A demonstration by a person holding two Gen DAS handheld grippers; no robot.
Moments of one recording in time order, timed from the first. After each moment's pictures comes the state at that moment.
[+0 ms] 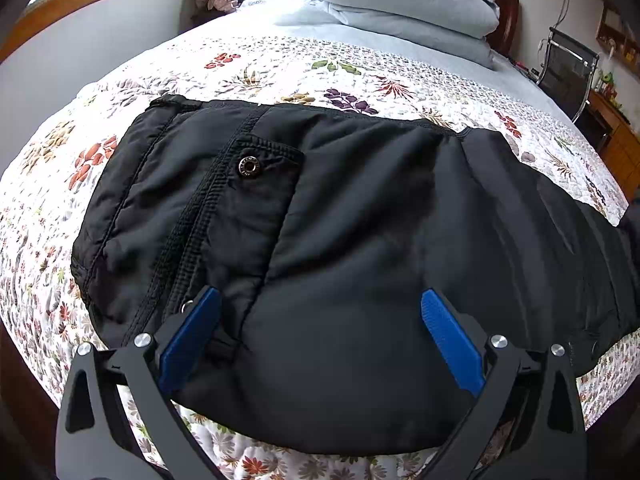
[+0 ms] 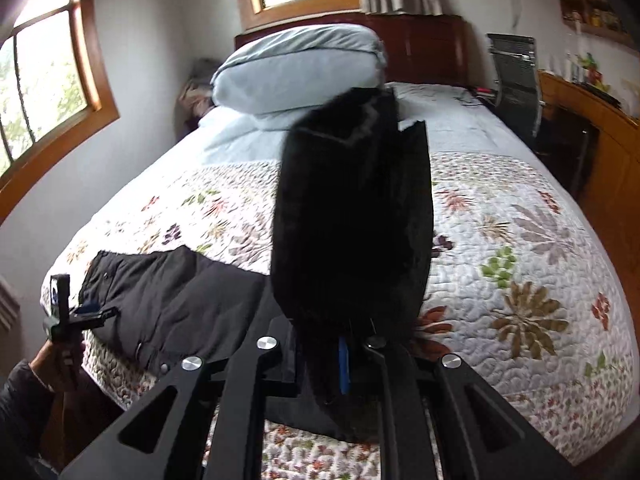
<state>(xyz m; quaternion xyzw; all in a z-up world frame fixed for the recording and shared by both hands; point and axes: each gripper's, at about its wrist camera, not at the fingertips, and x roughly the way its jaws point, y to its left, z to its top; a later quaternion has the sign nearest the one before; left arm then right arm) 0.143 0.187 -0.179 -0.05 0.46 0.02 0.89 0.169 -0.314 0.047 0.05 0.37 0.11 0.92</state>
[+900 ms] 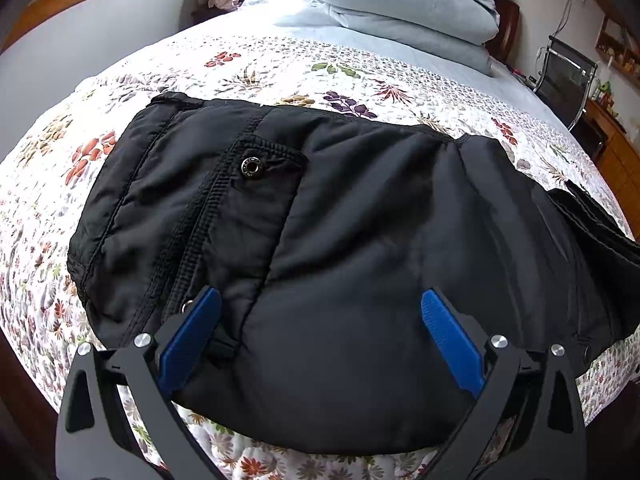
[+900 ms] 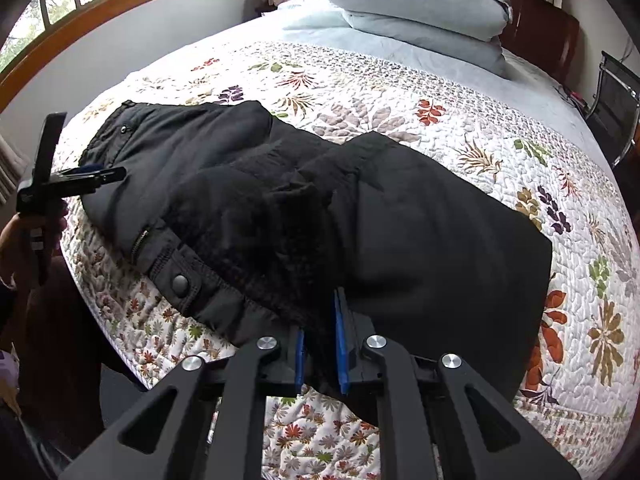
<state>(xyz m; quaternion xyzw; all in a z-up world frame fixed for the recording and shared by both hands) 0.143 0.190 -0.179 -0.07 0.46 0.02 0.89 0.184 -0.176 -0.058 -0.10 0.48 0.20 0.85</state>
